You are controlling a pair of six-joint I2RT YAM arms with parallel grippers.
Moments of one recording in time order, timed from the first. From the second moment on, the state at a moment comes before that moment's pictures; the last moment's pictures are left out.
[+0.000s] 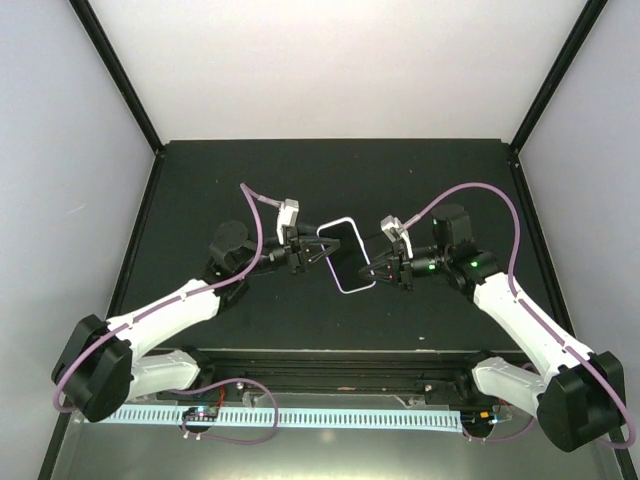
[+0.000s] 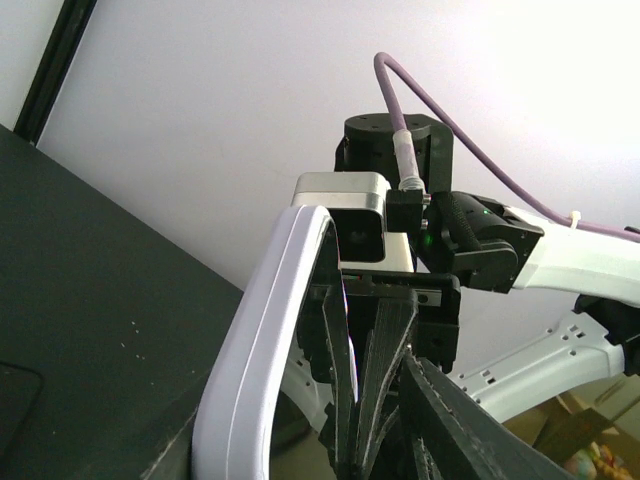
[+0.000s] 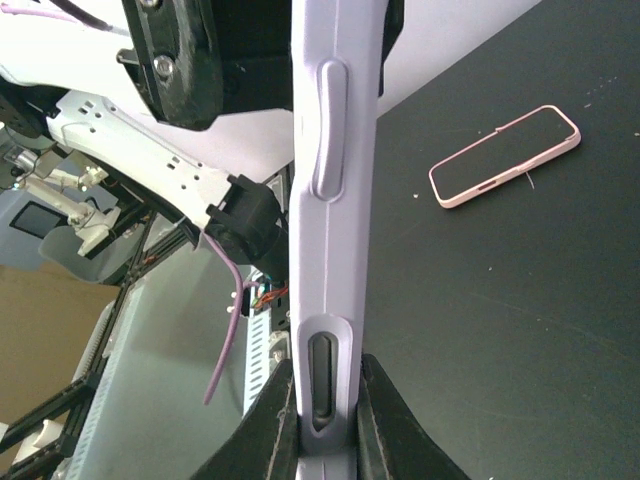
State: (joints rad) left arm -0.63 1.16 0.61 0.69 0.74 -0.69; right arm 0.40 1.07 0.76 -0.31 -1.16 0.05
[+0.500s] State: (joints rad) left arm -0.66 1.19 0.58 0.78 0.72 -0.75; right arm 0.40 1.08 0.76 -0.24 -1.20 0.10
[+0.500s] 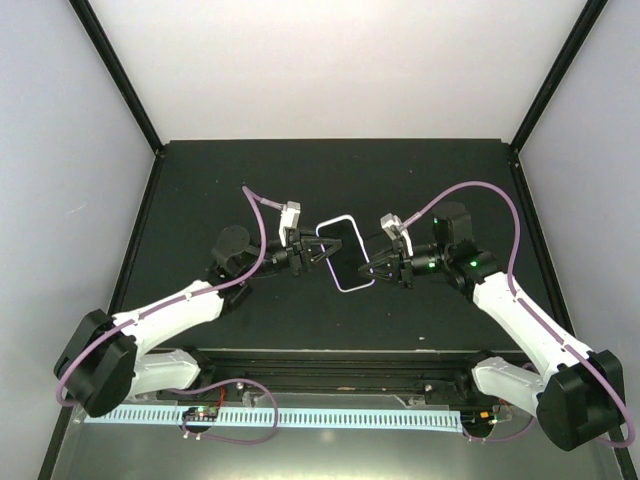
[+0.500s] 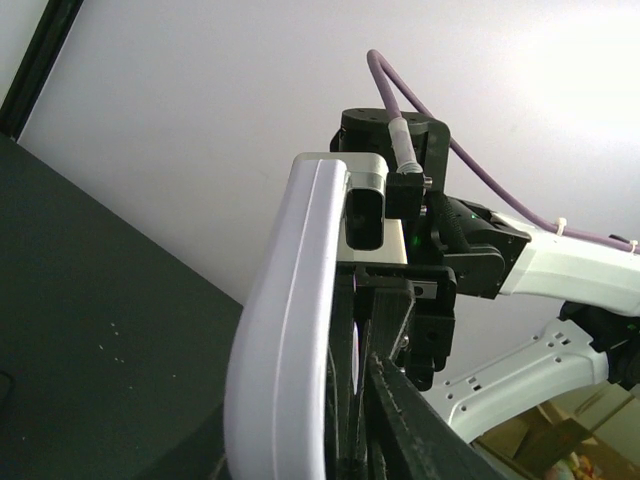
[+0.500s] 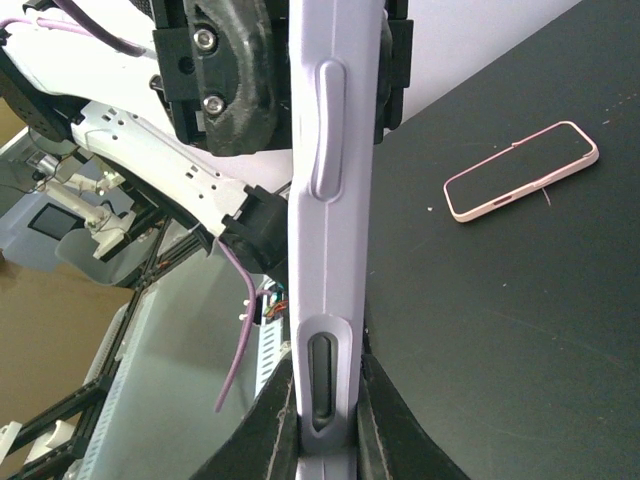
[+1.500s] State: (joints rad) left arm -0.54 1.23 1.01 0.12 1.11 -0.43; right arm 0.45 1.03 1.00 -0.76 -1.03 -0.60
